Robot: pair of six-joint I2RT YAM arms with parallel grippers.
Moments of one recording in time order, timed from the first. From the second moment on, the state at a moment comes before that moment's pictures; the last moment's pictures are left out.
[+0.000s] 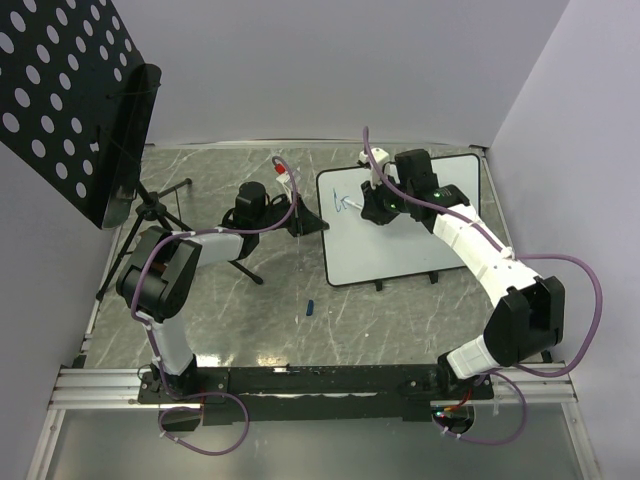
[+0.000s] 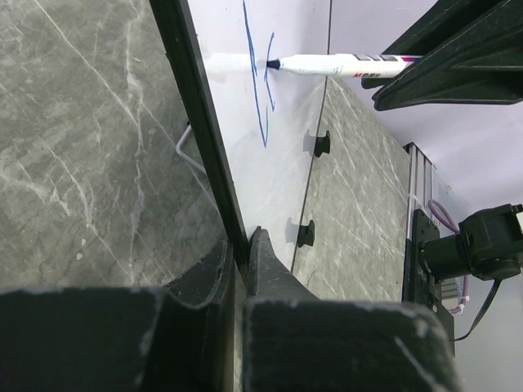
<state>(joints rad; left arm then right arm) -0.45 1.82 0.97 0.67 0.79 -0.49 0.36 1.47 1.30 -0.57 -0.35 -0.22</state>
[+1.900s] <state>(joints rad) -0.45 1.82 0.97 0.66 0.79 -0.49 0.34 1.44 1.24 -0.57 -0.36 -0.22</state>
